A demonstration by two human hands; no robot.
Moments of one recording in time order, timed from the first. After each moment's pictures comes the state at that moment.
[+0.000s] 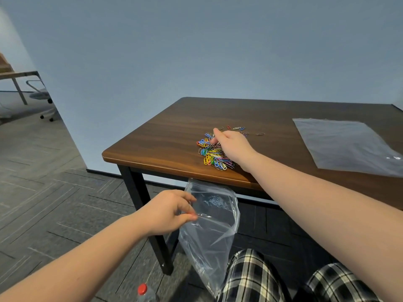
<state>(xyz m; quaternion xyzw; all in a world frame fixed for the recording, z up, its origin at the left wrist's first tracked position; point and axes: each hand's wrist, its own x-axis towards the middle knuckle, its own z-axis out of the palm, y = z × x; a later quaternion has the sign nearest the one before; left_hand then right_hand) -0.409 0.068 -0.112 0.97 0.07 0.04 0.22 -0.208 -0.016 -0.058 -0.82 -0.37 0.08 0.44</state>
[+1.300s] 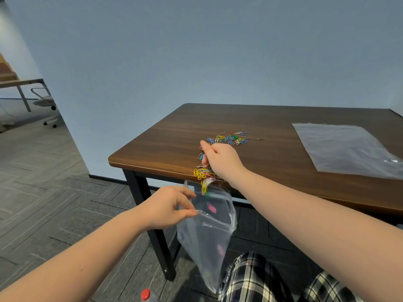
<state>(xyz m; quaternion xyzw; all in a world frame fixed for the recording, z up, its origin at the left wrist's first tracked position) -0.413 0.076 -0.095 0.97 0.08 0.04 0.23 -0.253 -0.010 -0.066 -0.79 -0.41 0.05 0.46</state>
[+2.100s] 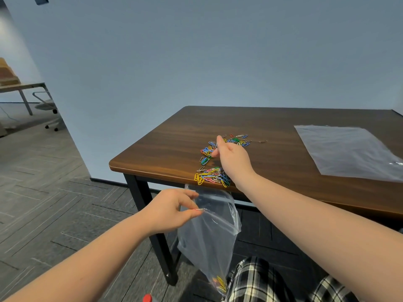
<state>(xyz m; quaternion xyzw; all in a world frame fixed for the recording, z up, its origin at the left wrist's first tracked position) -0.410 0.072 -0.092 0.96 0.10 0.08 0.24 -0.247 -0.019 -0.061 -0.77 -0.30 0.06 0.56</state>
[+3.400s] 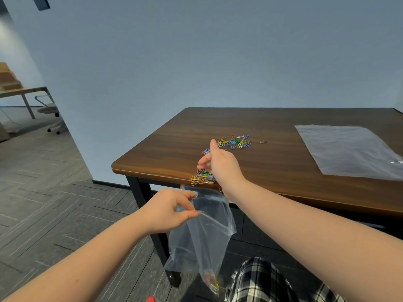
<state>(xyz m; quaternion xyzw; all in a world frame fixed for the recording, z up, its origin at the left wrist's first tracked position) -0.414 0.078 -0.085 0.97 0.09 0.05 0.24 -0.266 0.002 -0.075 -0.70 -0.26 0.16 0.65</state>
